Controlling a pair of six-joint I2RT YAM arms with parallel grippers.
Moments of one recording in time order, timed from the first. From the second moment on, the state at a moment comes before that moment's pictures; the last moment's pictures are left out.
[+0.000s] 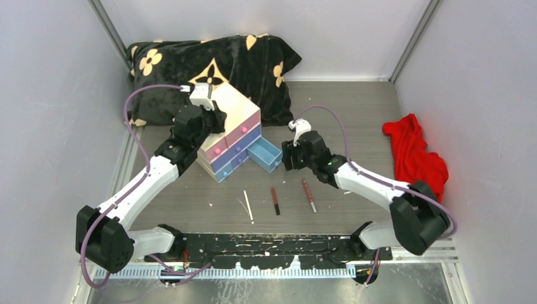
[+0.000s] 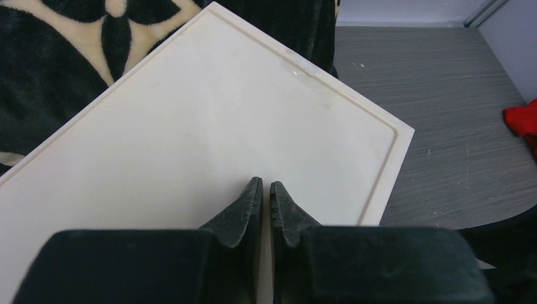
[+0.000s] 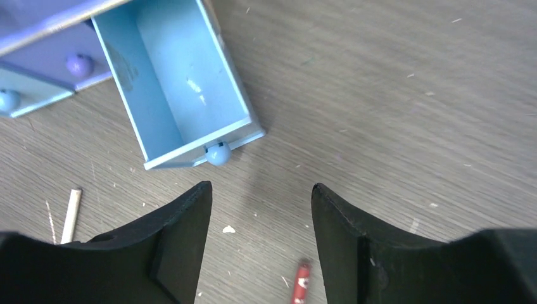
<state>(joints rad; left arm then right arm) -0.45 1.22 0.96 0.02 -0.13 -0.26 0.63 1.38 0.72 0.05 0.05 0.20</state>
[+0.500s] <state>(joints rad) -0.45 1.22 0.96 0.02 -0.10 -0.26 0.63 1.14 0.80 -0.54 0.16 0.33</state>
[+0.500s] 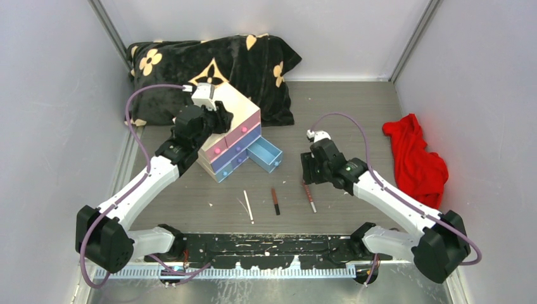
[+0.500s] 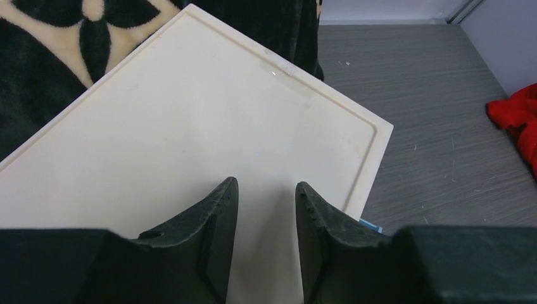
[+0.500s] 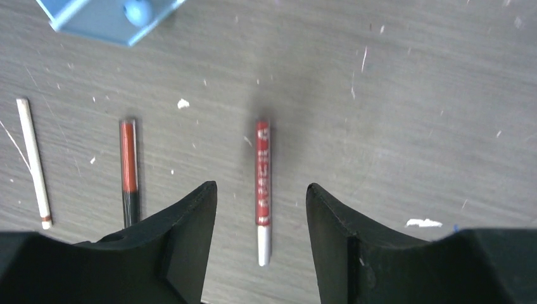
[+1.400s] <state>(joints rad) -0.46 1.22 0.96 0.04 -0.08 -0.24 0.68 1.18 0.57 -0.55 0.11 0.61</state>
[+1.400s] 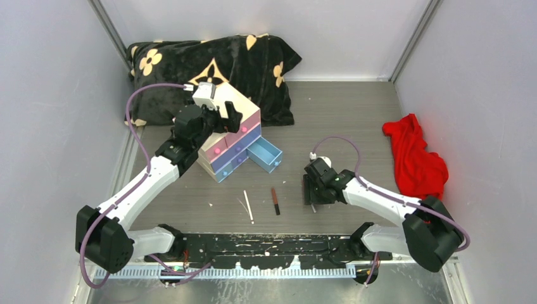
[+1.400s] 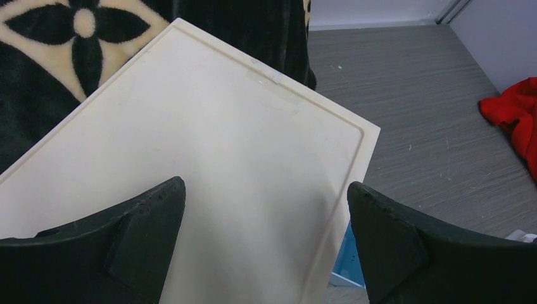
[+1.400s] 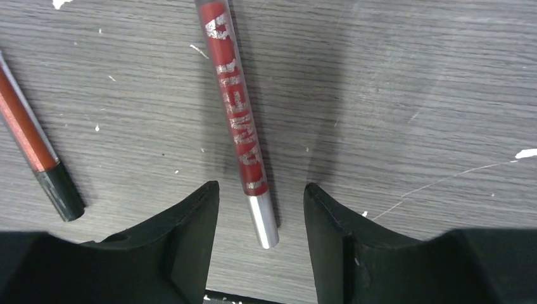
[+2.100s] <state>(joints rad) -0.46 1.20 0.95 0.05 -0.08 -0.24 0.74 1.30 0.63 -0.54 0.20 0.65</state>
